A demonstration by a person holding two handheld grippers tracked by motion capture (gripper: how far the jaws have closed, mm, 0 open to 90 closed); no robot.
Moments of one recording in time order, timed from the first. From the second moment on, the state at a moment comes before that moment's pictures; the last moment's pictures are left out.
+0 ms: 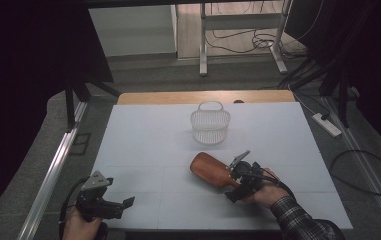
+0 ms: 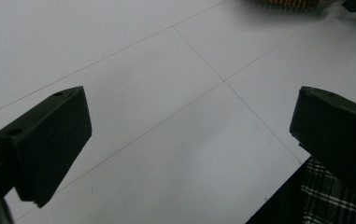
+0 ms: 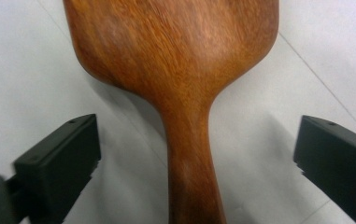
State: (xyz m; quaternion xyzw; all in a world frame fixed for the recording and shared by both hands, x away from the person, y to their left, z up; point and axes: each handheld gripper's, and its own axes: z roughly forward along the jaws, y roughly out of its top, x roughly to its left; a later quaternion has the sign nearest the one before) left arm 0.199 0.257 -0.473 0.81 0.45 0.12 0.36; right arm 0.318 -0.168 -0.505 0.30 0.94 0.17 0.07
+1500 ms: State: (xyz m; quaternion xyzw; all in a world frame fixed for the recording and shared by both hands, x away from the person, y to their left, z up) left arm 0.198 0.254 -0.471 0.81 0.44 0.13 0.36; right arm 0.316 -0.180 -0.483 0.29 0.92 0.25 0.06
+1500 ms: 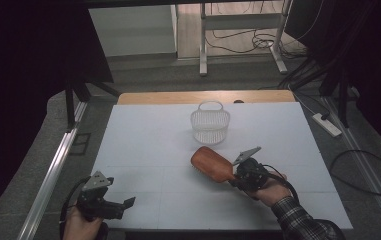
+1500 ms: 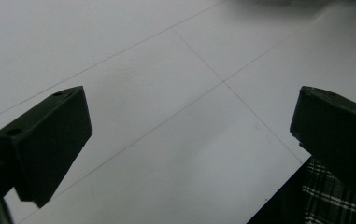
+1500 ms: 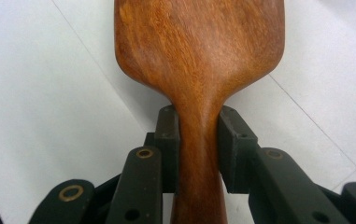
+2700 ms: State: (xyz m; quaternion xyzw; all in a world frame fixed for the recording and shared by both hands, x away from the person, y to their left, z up) left arm 0.237 0.226 -0.456 0.80 0.40 0.09 0.44; right arm 0.303 -0.177 -0.455 0.27 0.90 0.33 0.07
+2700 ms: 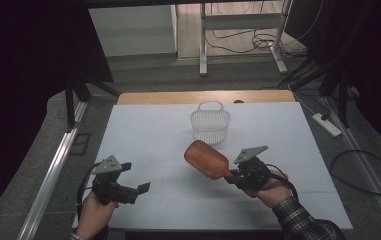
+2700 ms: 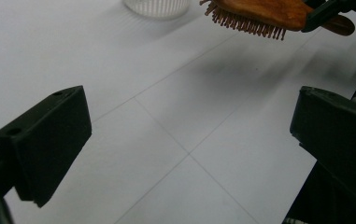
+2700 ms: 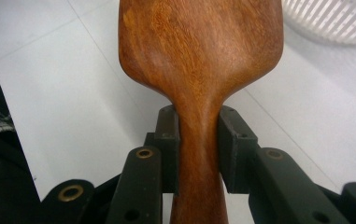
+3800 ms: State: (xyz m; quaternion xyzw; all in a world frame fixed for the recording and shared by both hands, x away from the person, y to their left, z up) left arm 0.298 0.162 -0.447 0.80 0.38 0.02 0.47; right arm 0.298 -0.175 -0.437 0.27 0.88 0.39 0.09
